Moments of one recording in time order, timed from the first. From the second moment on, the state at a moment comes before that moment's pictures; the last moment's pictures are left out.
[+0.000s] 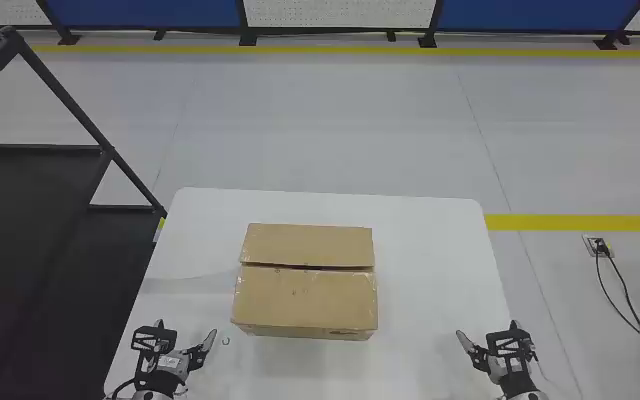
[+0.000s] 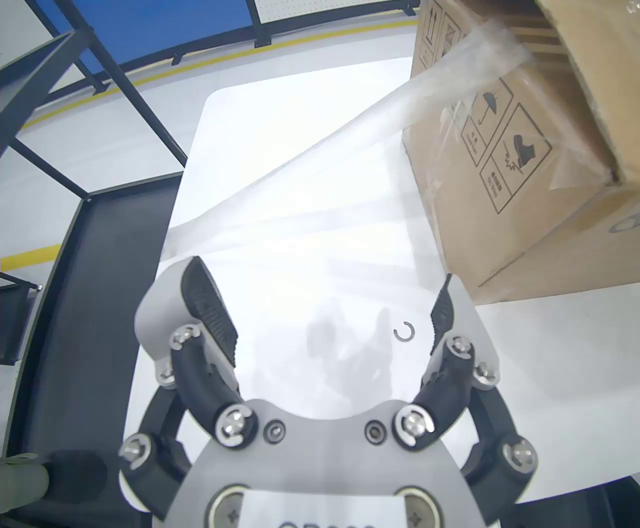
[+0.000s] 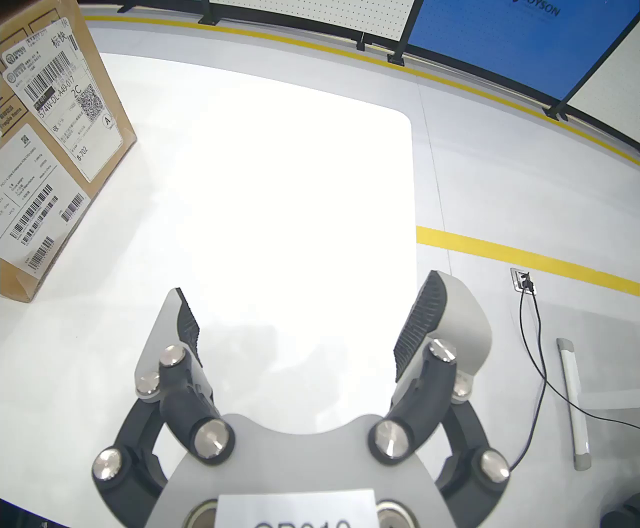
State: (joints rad) left arm 1.73 -1.15 -1.60 -1.80 1.33 0.00 0.00; right arm -1.73 -1.15 1.60 -1.80 -1.33 0.00 0.00
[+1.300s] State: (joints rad) left arm 1.66 -1.14 -1.74 -1.82 1.09 -0.25 0.03; right arm -1.75 -1.14 1.58 -2.18 -1.27 -0.32 0.27
